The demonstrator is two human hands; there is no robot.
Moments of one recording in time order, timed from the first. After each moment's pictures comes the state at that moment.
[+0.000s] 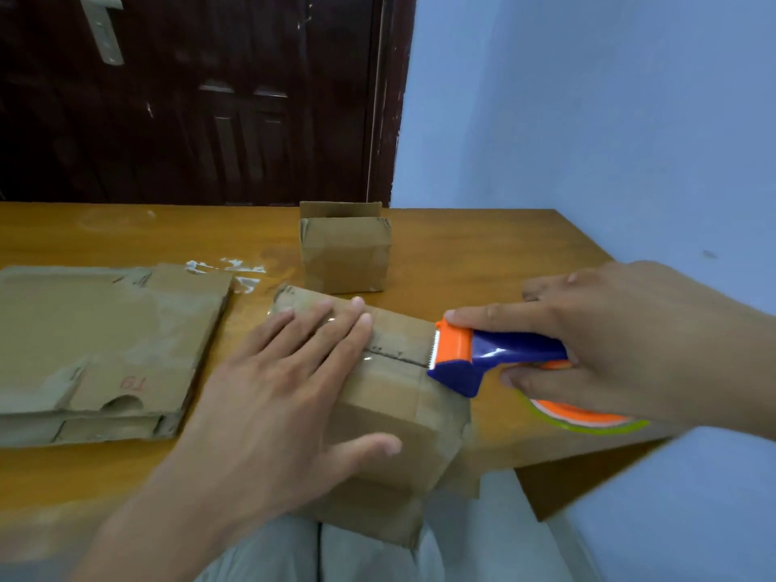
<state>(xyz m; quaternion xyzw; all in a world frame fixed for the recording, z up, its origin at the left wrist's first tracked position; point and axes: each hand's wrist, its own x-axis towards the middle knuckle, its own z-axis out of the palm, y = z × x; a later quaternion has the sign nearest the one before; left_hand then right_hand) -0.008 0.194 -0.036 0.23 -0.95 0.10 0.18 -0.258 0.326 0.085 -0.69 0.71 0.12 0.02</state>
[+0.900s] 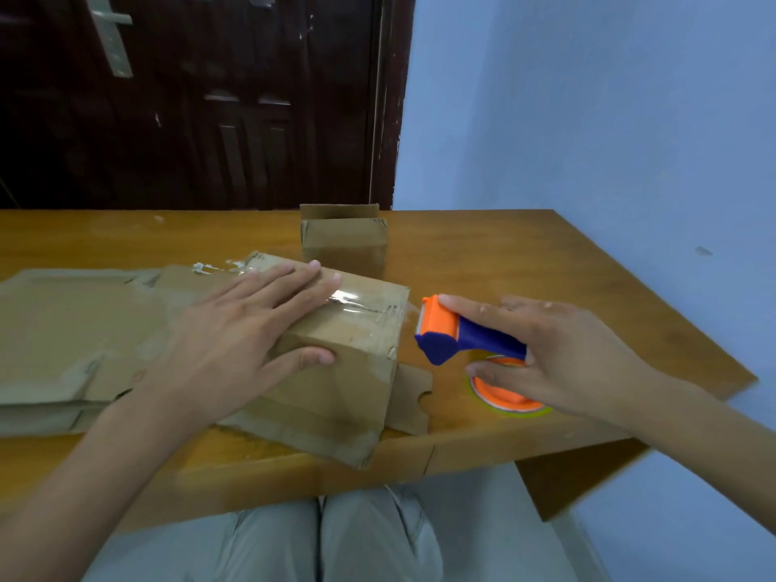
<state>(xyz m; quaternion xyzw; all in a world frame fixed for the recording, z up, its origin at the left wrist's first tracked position) 0.005 0.131 -0.029 0.24 -0.95 0.06 0.16 -0.288 0.340 0.017 -0.69 0.72 -0.04 0.00</state>
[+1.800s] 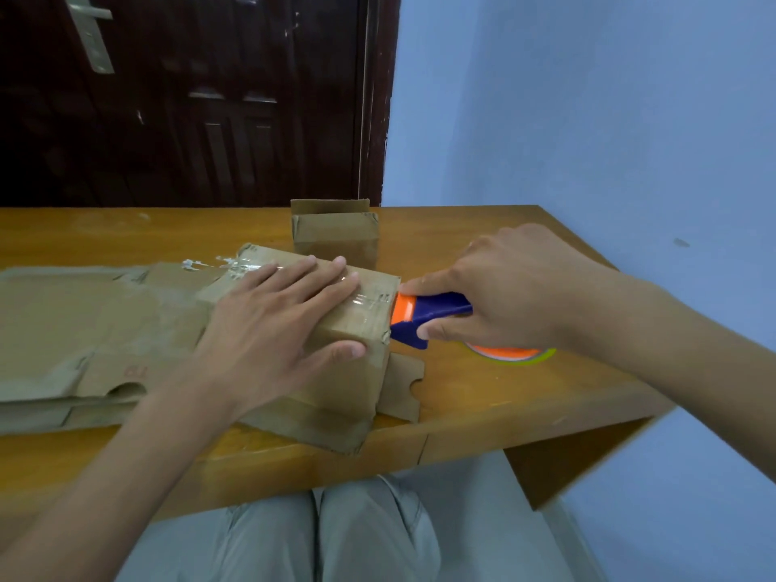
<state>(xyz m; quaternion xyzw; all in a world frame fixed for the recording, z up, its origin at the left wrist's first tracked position) -0.026 0.143 -0.033 0.23 -0.96 0.10 0.15 -0.250 0.299 0.077 -0.75 0.64 0.11 -0.14</state>
